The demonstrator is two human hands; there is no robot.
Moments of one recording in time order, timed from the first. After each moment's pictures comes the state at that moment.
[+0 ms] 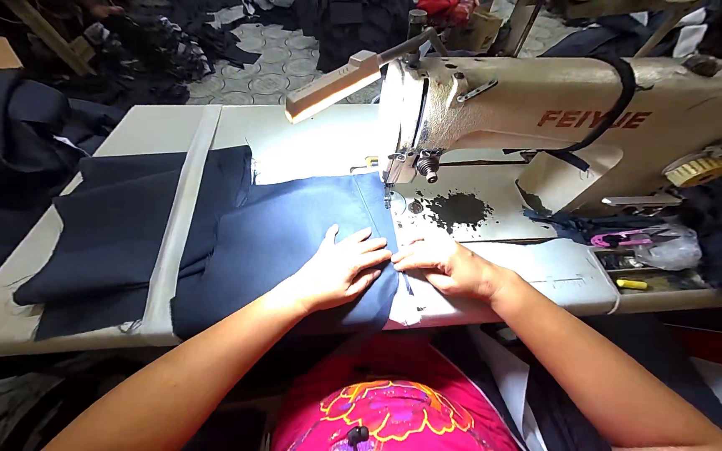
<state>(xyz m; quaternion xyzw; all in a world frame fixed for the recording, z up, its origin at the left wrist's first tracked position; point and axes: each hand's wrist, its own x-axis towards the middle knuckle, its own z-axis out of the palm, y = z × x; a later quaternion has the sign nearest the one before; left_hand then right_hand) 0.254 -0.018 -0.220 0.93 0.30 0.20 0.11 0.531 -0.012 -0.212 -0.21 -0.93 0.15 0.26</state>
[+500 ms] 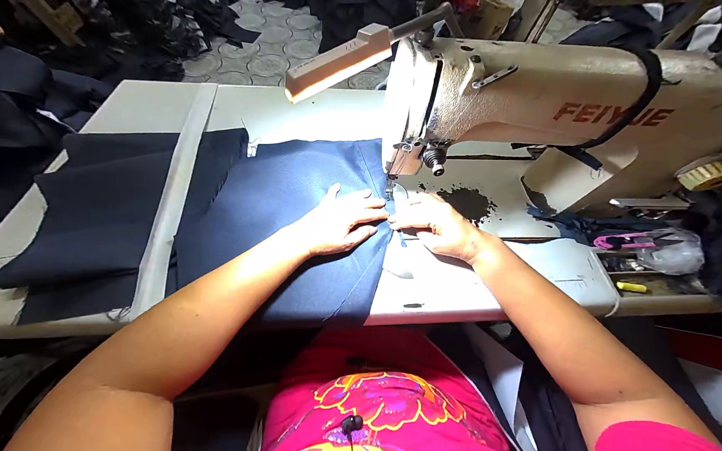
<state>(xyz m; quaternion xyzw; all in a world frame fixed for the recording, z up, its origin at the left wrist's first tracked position) 0.249 0.051 -0.215 0.94 0.28 0.17 0.13 0.525 0.037 -0.211 -0.25 -0.91 0.17 0.29</state>
